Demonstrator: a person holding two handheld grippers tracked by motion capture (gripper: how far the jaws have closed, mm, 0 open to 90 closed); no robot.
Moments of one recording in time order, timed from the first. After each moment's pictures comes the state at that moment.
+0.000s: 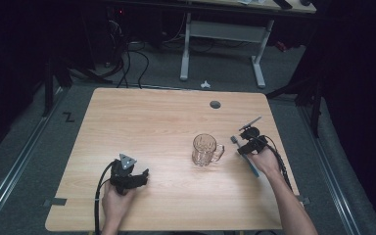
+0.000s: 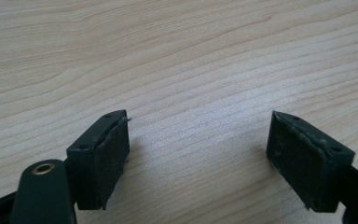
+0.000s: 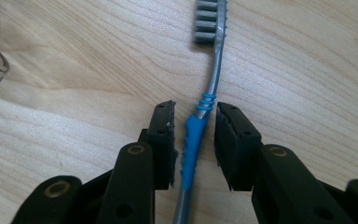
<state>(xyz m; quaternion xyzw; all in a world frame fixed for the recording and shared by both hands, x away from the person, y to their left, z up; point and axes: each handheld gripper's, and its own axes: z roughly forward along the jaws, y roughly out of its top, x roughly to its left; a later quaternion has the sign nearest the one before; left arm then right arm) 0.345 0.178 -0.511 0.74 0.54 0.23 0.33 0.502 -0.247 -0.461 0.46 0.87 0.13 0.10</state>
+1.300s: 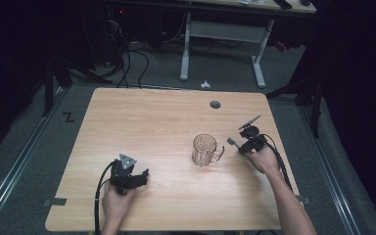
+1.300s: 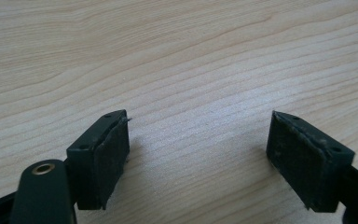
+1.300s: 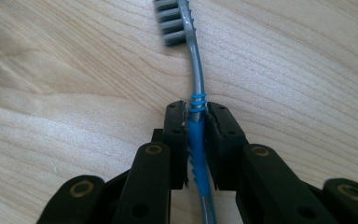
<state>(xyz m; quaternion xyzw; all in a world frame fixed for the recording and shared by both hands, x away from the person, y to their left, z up) 0.345 0.178 -0.511 0.74 0.54 0.23 0.33 0.510 -0.247 -0.464 0.48 0.87 0.12 0.08</state>
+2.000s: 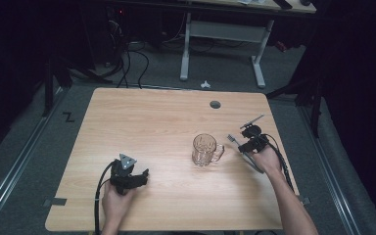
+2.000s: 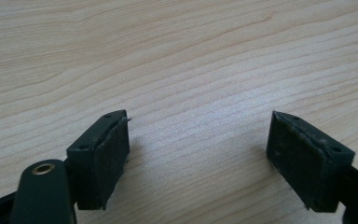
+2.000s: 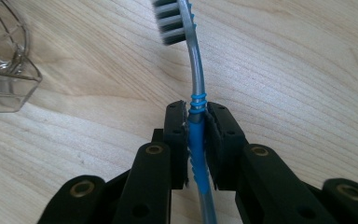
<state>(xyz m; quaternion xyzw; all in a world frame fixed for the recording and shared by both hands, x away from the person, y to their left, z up) 0.345 0.178 -0.511 0.74 0.54 0.23 0.33 0.500 -0.248 -0.449 0.46 0.87 0.15 0.09</state>
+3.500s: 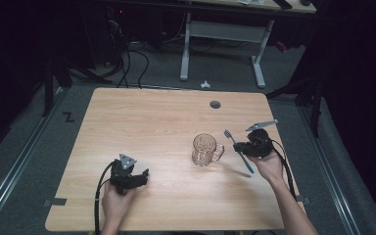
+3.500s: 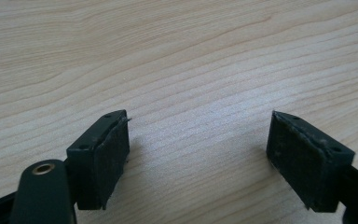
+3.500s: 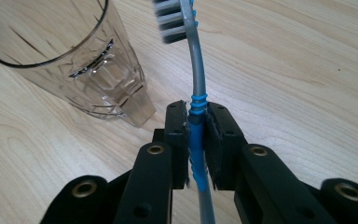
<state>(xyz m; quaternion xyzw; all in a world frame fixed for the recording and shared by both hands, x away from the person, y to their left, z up) 0.345 0.178 -0.511 0.74 0.54 0.23 0.33 0.454 -0.249 -0.417 0.40 0.85 0.32 0.10</state>
